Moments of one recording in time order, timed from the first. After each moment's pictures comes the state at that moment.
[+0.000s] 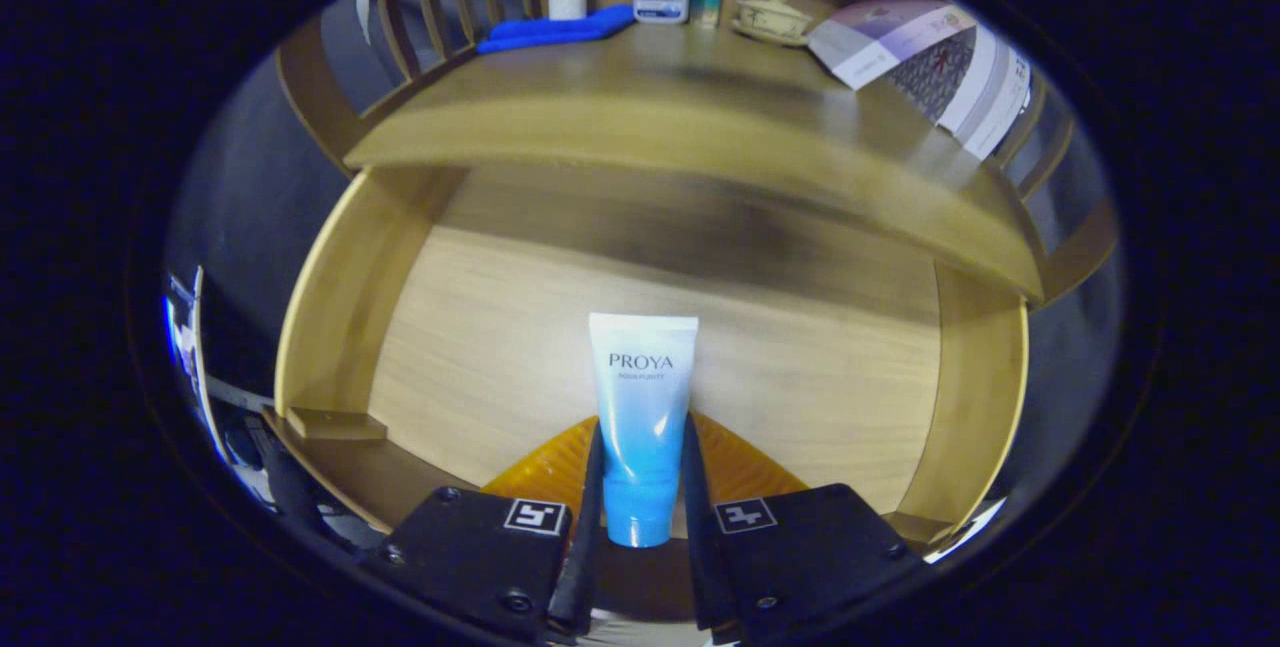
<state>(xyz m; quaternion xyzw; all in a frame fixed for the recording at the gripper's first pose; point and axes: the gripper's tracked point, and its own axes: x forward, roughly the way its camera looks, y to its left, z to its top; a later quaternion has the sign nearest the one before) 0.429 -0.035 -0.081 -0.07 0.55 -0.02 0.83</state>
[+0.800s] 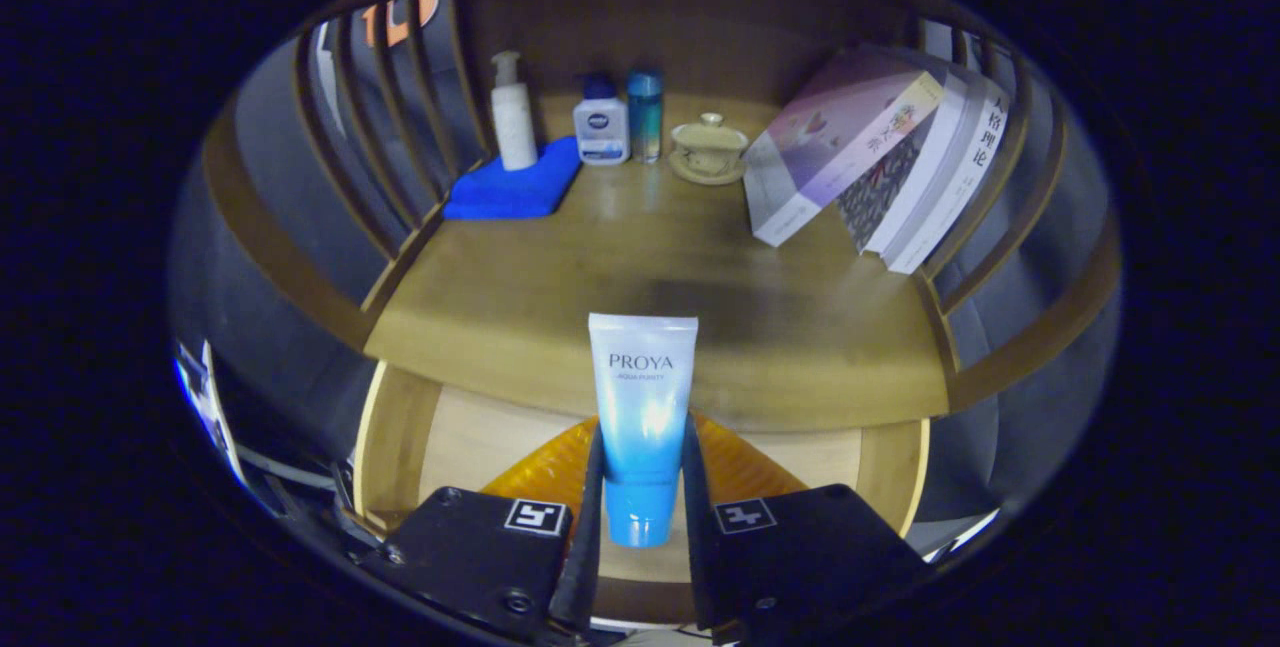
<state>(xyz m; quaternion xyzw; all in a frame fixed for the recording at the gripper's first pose) 0.541 -0.058 0.025 -0.04 0.46 -0.07 0.89</state>
